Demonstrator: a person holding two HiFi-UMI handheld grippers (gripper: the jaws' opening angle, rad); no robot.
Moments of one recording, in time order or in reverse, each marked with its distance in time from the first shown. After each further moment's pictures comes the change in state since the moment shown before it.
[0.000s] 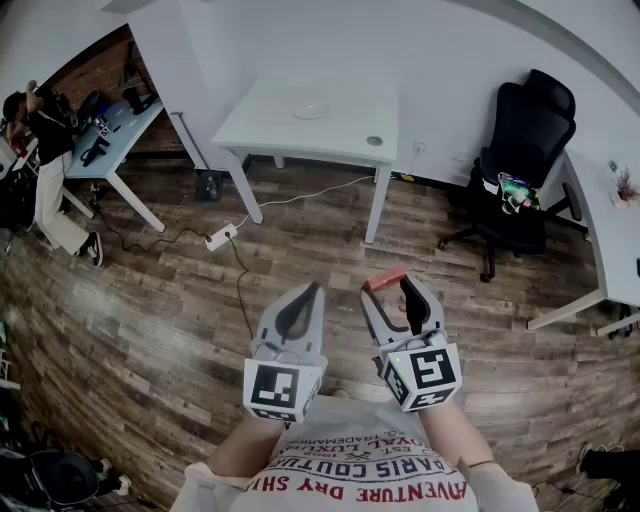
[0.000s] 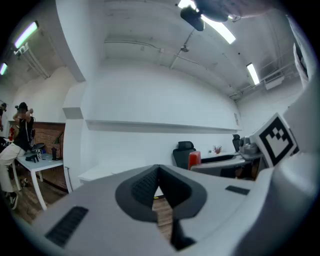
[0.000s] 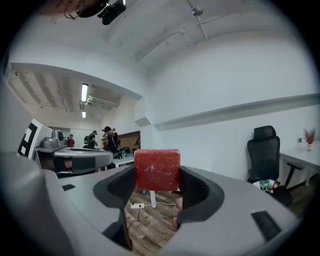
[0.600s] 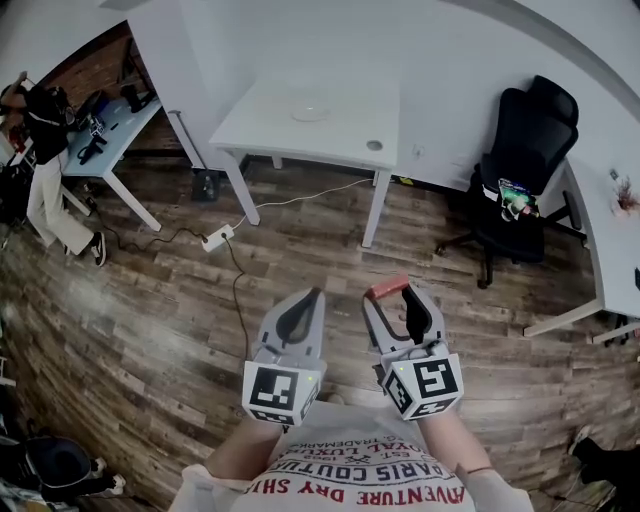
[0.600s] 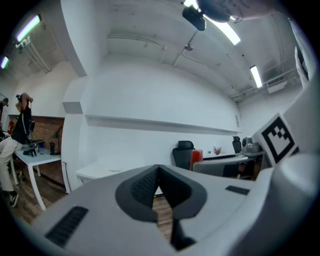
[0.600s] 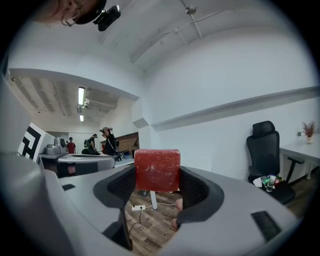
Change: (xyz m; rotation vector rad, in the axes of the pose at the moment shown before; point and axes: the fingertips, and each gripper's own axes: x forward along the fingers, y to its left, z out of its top) left arm 0.025 0.006 -0.005 -0.034 0.006 -0.012; right arm 0.013 -0.015 0.000 0.042 -0.013 -0.002
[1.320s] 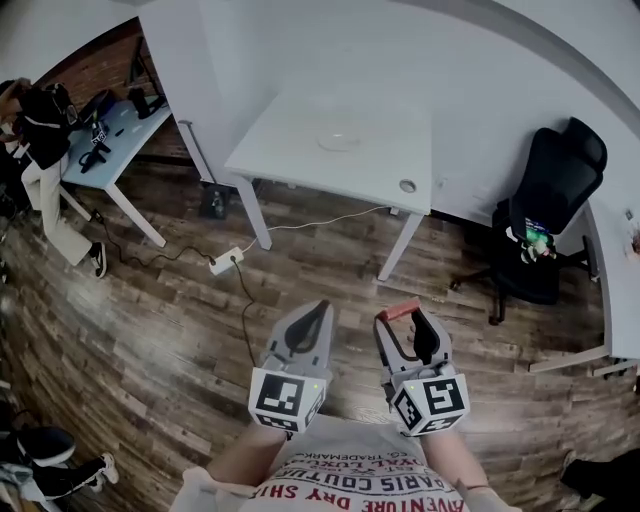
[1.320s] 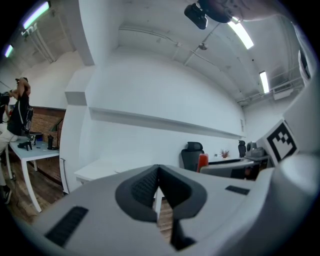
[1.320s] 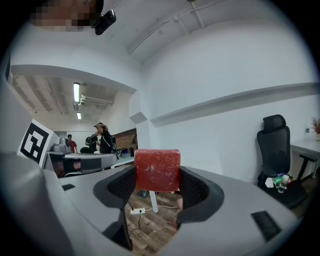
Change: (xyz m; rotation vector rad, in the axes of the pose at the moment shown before) left arm 0.093 0.150 -0.008 -0.069 0.011 -0.007; right arm 0.163 0.008 0.001 0.011 0.048 -0.005
